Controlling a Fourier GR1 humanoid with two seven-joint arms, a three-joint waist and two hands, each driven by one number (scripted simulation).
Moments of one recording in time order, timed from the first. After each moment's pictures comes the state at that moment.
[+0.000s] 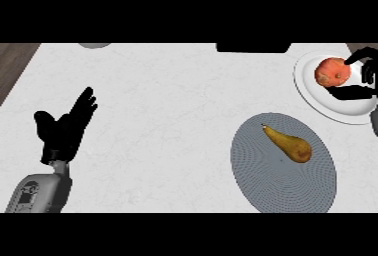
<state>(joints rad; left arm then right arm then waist) -0.20 0.22 0.05 -1.37 0.05 0.01 0.15 -0.69 -0.49 -0.34 -0.71 0.67 -0.28 -0.29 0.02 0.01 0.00</state>
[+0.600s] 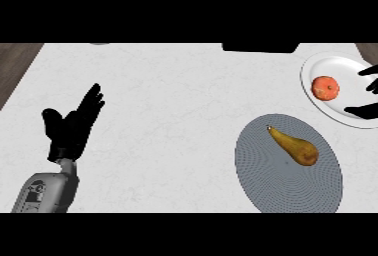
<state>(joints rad) -0.21 0.19 0.02 -1.43 0.03 0.03 0.19 -0.78 -0.65 -0.37 -0.30 0.69 -0.12 -0.45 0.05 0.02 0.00</state>
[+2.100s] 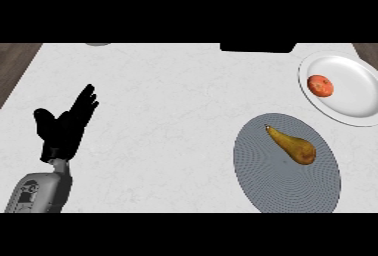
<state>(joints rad) -0.21 0.21 0.06 -1.41 0.04 0.00 0.18 -0.83 -0.80 -0.64 -0.17 0.35 0.44 -0.68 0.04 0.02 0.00</state>
